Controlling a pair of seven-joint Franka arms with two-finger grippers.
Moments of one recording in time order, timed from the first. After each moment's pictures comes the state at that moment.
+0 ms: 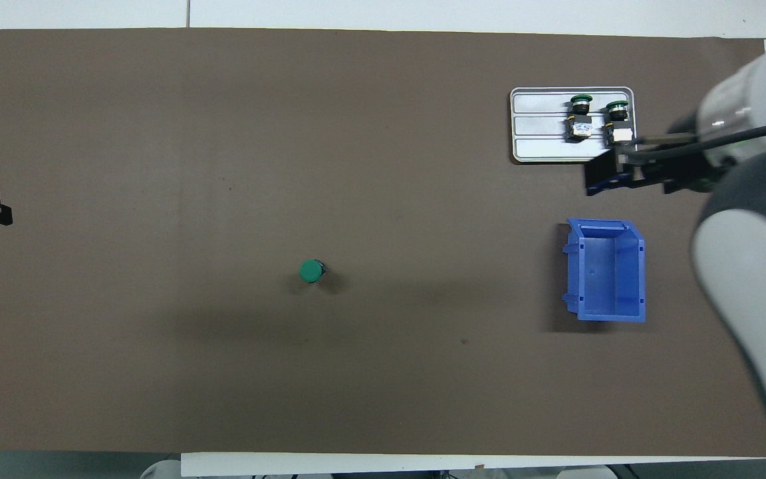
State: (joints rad) left arm 0.07 -0.08 -0.08 -1.65 -0.02 1.43 -0.18; right arm 0.39 0.05 -0.12 -1.54 0.06 1.56 0.28
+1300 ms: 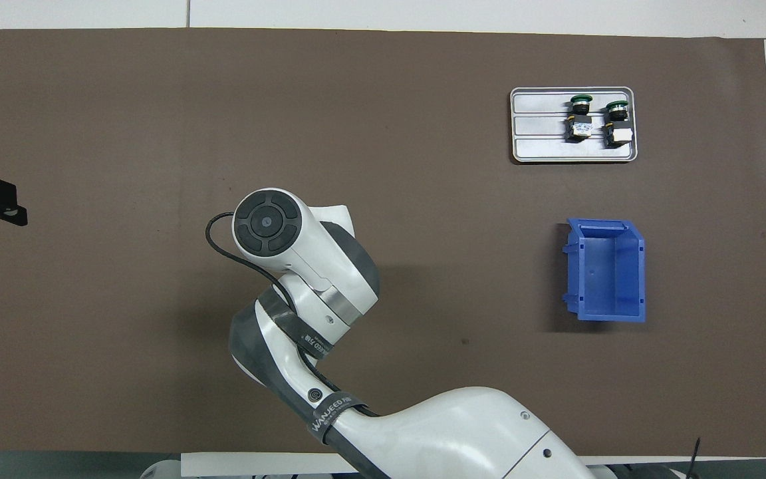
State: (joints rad) left arm 0.05 -0.08 -0.09 -1.65 -0.02 1.43 -0.20; right arm 0.88 0.61 -0.09 -1.43 0.13 2.07 1.33
